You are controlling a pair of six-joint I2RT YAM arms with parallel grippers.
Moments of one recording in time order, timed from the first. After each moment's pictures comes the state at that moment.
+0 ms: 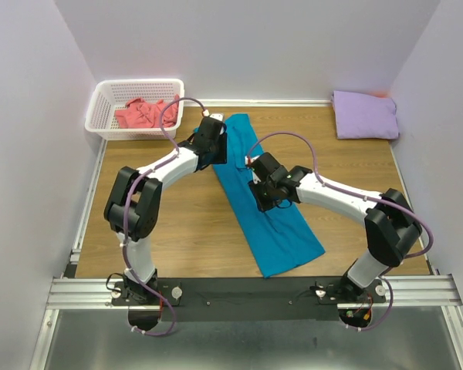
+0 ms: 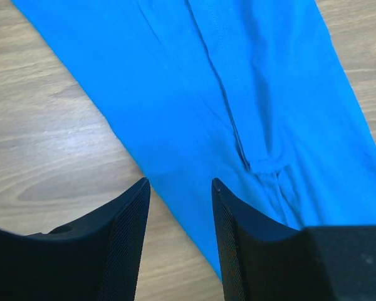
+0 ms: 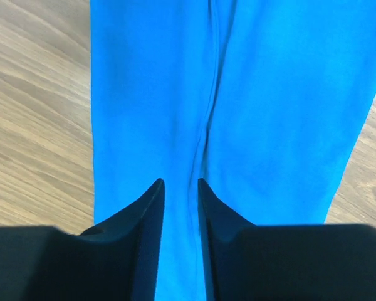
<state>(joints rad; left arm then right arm) -0.46 1.85 1.33 -0.24 -0.10 -0.33 0.79 1.64 1.14 -0.59 0.05 0.23</state>
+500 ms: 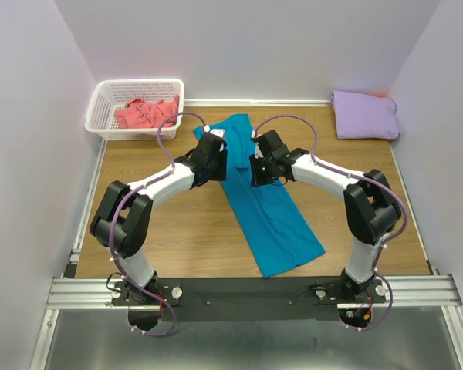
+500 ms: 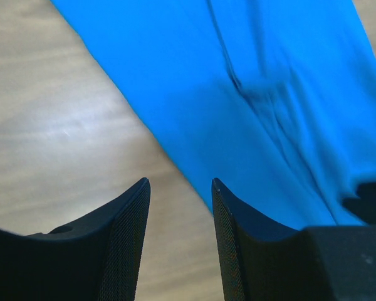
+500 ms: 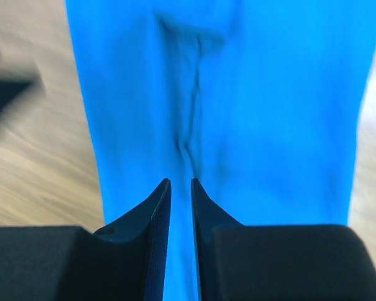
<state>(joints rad) -0.52 1.72 1.14 -0.23 -0.10 -0.34 0.63 1.82 1.28 -0.42 -0.07 0.32</state>
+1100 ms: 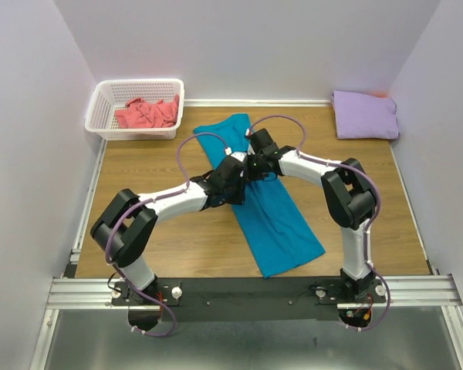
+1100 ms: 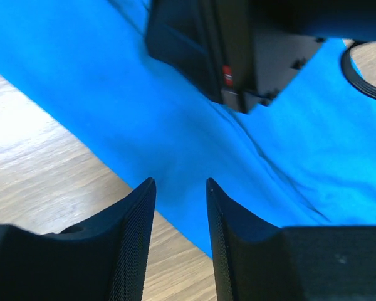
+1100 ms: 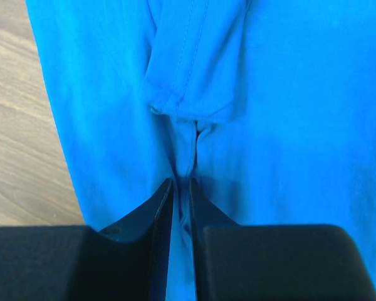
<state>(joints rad) -0.75 1.65 0.99 -0.18 -0.07 -0.48 0.61 2.05 1.43 -0.32 -0.10 0.38</state>
